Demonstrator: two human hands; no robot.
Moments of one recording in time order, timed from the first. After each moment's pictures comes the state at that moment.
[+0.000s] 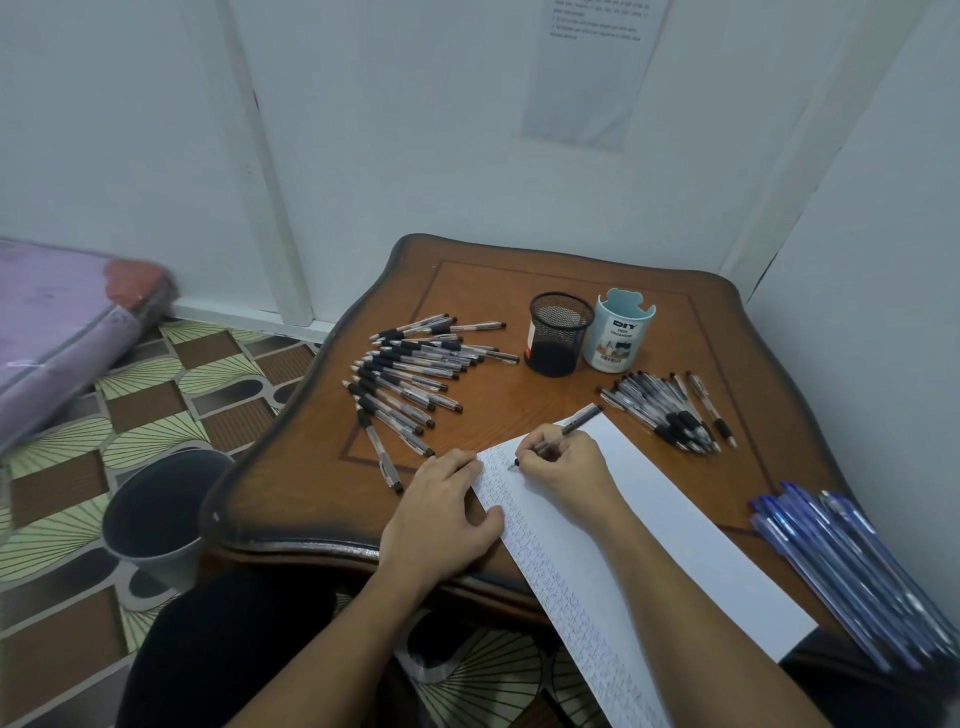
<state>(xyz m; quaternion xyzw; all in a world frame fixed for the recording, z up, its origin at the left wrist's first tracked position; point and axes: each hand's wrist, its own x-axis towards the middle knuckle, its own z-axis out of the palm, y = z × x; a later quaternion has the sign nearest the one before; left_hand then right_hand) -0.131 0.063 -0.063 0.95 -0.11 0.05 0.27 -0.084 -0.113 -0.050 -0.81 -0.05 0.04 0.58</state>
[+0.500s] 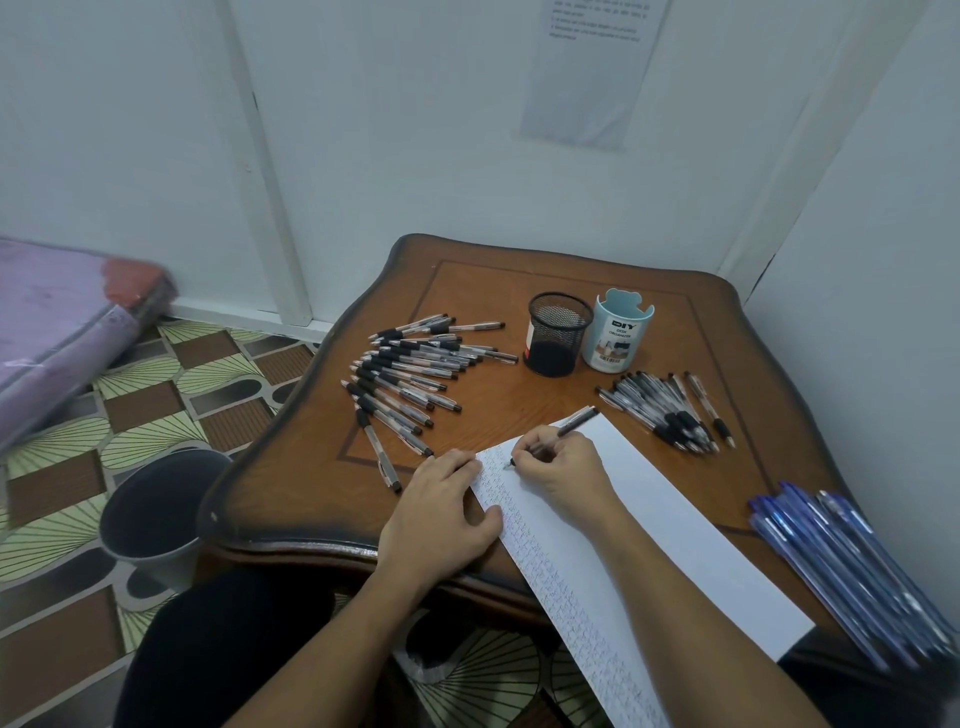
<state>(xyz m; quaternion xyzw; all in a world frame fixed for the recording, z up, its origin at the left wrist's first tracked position) -0.131 0.064 -0.063 0.96 -0.11 0.06 0.27 -0.082 -0.111 -0.053 -0.82 -0.05 0.03 0.56</state>
